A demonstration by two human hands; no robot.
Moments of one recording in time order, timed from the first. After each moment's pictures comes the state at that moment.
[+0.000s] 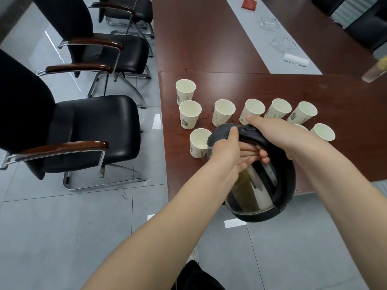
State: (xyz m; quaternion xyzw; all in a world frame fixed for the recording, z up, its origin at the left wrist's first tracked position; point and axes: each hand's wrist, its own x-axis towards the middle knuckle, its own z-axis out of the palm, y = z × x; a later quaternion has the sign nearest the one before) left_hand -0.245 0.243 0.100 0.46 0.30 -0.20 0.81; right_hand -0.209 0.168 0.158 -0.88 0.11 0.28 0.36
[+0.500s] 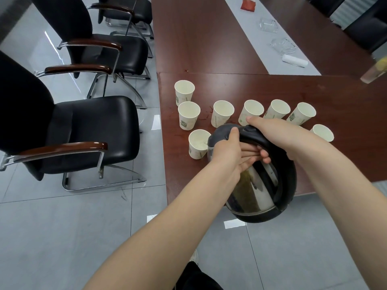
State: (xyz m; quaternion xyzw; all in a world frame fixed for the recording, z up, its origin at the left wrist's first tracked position) left_hand -0.245 0.239 0.103 0.46 0.29 -0.20 0.82; right_hand -0.204 0.163 0.157 -0.88 0.12 0.28 0.36
